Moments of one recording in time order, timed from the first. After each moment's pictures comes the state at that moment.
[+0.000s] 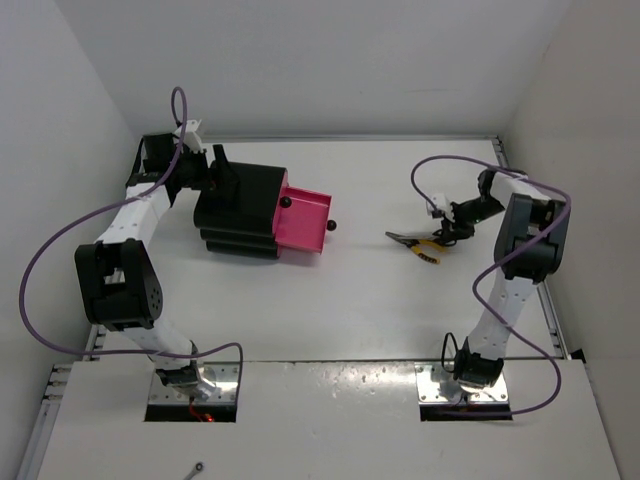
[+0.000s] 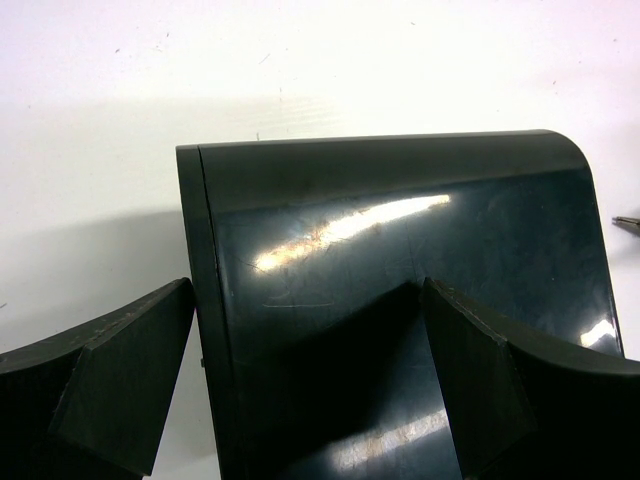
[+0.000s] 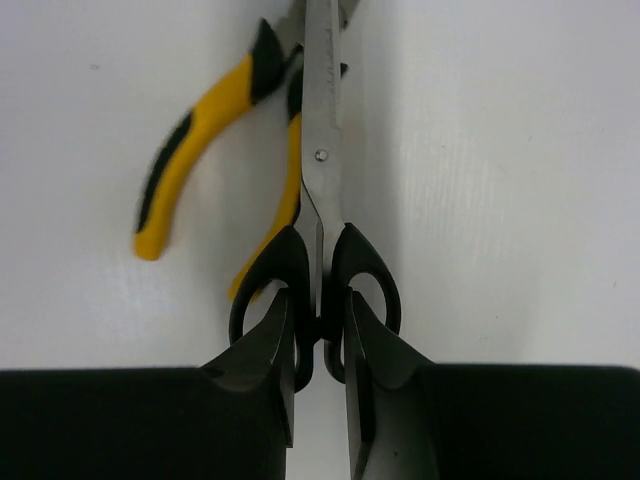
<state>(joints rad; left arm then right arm) 0.11 1.66 1.30 -0.26 0.49 -0.04 -0.25 2.12 1.47 -1.04 -0.61 -1.87</state>
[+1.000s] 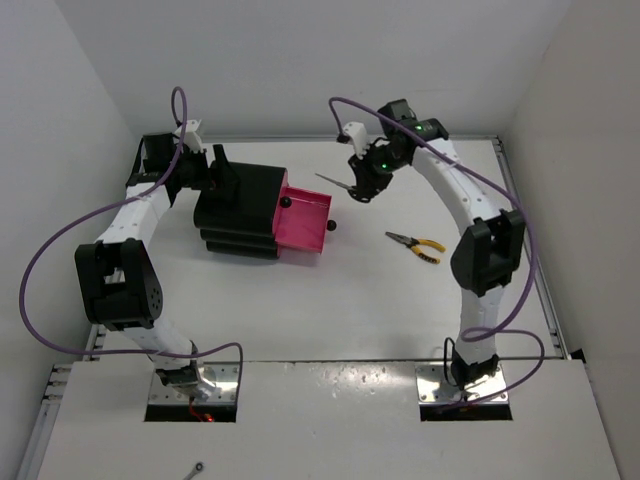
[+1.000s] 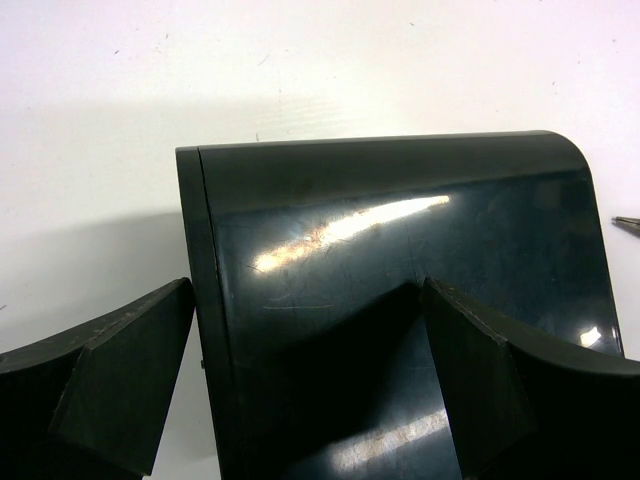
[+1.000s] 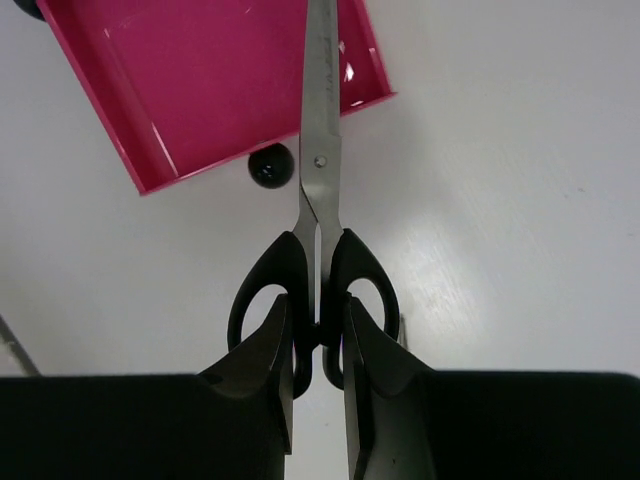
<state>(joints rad) 0.11 1.66 1.30 -0.26 0.49 -0.03 0.32 1.98 1.92 -1.02 -0.49 -0.58</state>
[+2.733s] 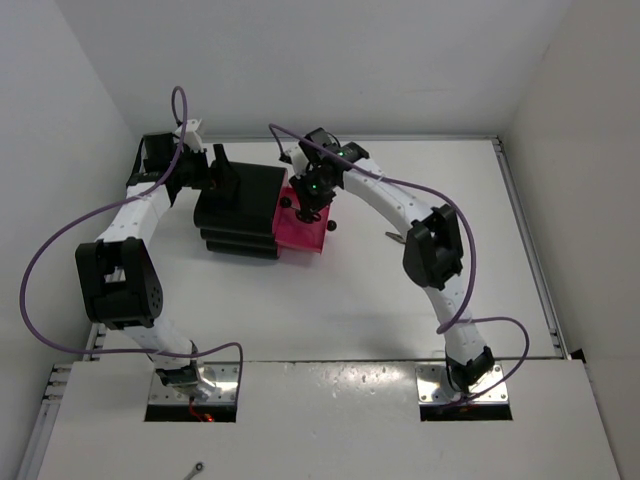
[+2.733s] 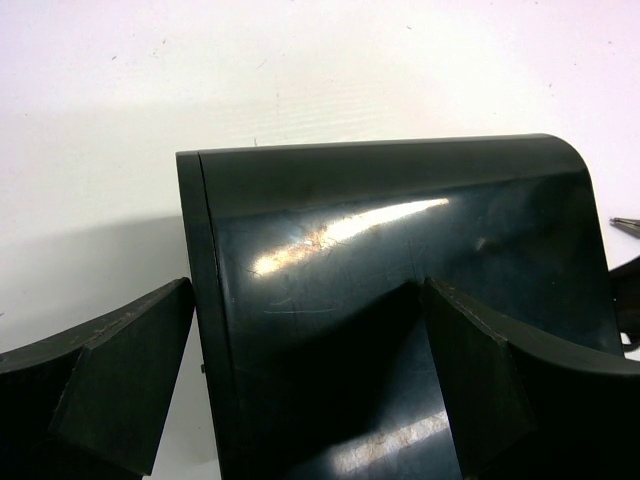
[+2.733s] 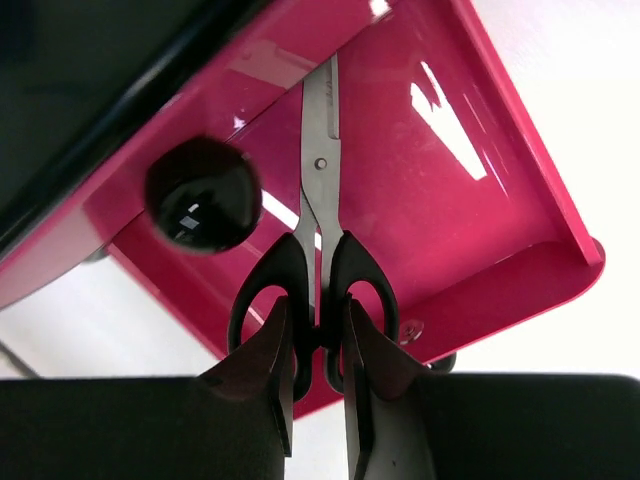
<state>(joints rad) 0.11 1.67 1.30 -0.25 0.50 -0.03 0.63 2.29 2.16 -0.94 -0.24 -0.05</state>
